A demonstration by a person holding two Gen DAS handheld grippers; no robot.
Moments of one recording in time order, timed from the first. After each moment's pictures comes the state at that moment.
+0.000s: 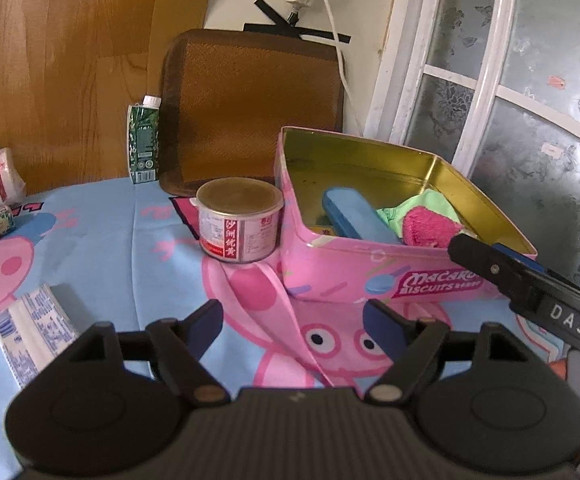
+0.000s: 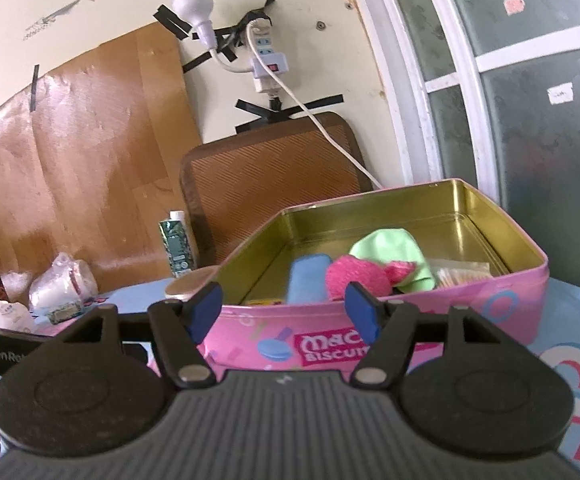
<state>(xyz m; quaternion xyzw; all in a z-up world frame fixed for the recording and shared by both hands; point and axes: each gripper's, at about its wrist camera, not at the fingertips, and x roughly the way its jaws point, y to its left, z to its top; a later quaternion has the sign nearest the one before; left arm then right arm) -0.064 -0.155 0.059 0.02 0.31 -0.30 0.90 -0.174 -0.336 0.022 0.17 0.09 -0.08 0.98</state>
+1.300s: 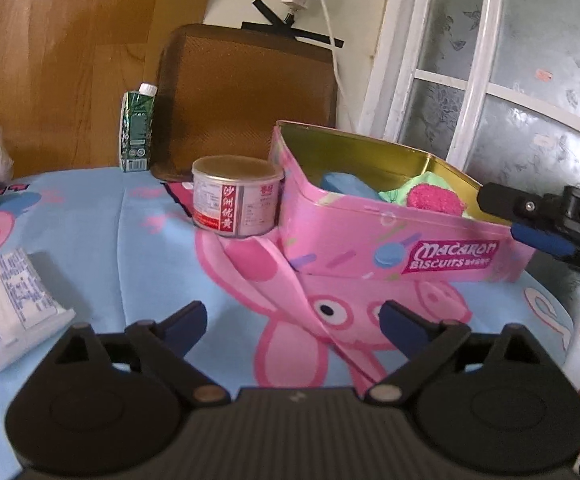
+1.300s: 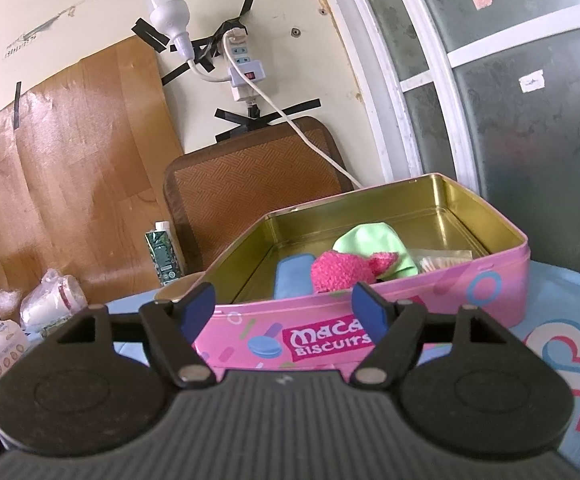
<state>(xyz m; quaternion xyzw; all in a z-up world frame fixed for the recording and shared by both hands) -0.063 -0.142 0.004 0.00 0.27 -0.33 0.91 -0.181 -0.338 0.014 0.19 0.08 -0.10 0.97</state>
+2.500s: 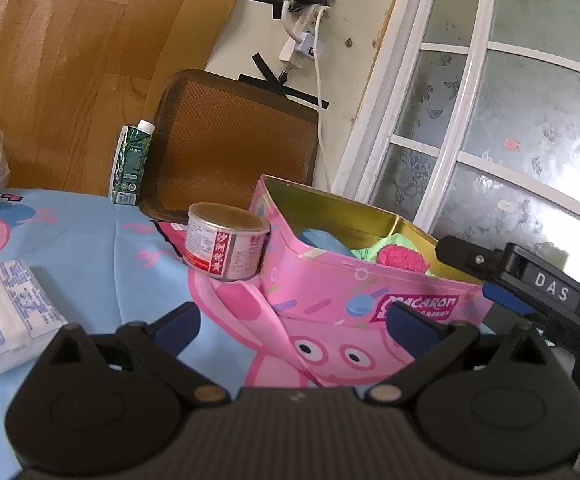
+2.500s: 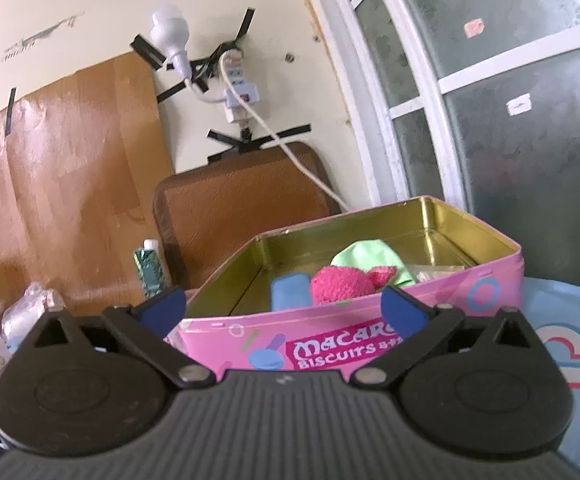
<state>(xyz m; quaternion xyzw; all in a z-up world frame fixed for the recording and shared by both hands) -0.072 -0.107 0.011 -0.08 0.20 -0.37 0.90 -0.185 -0.314 0.009 0.17 0.04 -0.15 0.97</state>
